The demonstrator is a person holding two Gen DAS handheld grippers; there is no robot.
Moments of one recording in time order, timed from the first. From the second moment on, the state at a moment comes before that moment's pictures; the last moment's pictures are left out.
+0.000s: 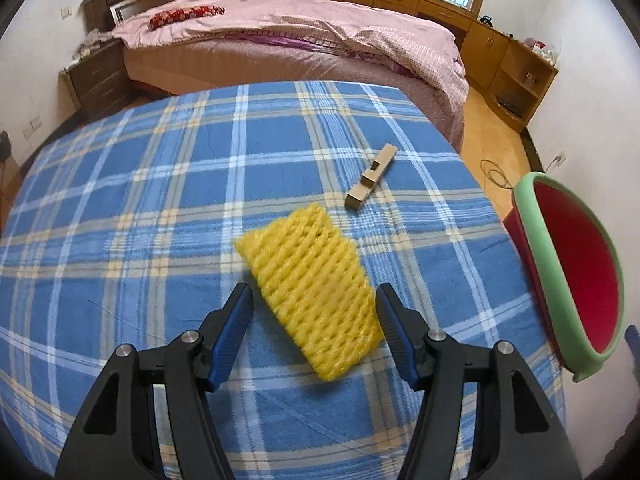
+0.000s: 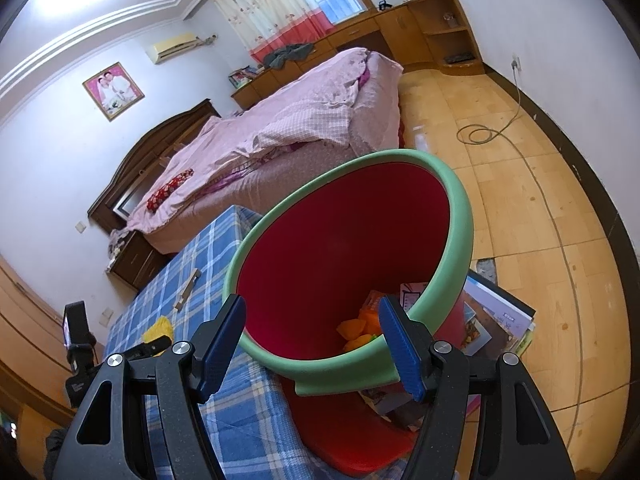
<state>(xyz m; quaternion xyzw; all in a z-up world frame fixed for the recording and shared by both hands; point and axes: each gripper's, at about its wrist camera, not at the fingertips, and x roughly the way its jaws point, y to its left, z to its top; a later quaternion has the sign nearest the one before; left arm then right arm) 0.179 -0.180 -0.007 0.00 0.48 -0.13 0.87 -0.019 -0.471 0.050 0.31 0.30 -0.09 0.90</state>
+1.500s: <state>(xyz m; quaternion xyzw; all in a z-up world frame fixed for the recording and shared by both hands) 0.205 -0.031 0.015 -0.14 0.42 -0.16 0.88 0.124 -0.290 0.067 0.20 0.38 -0.01 0.90</state>
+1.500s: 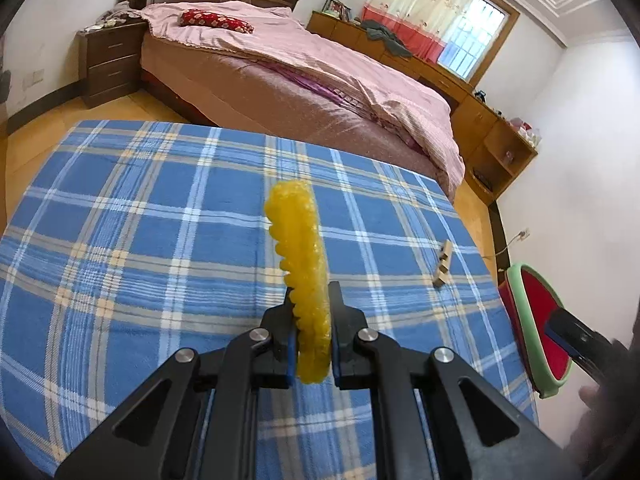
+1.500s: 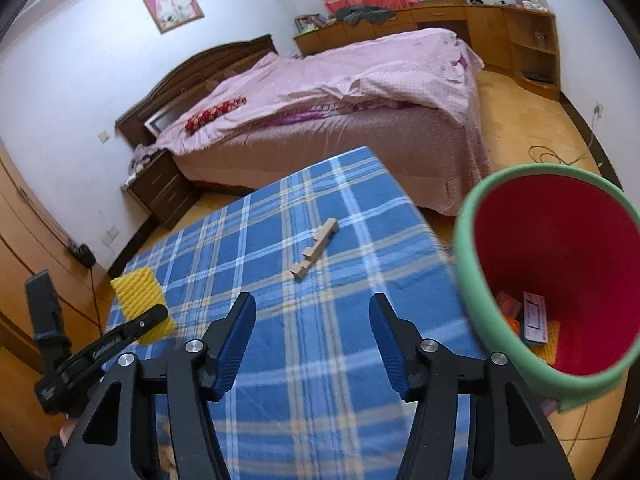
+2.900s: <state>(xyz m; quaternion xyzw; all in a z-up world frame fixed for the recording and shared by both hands) 0.197 -0.024 0.006 -0.14 0.40 -0.16 0.89 0.124 -0.270 0.042 0.19 0.40 -0.01 0.90</state>
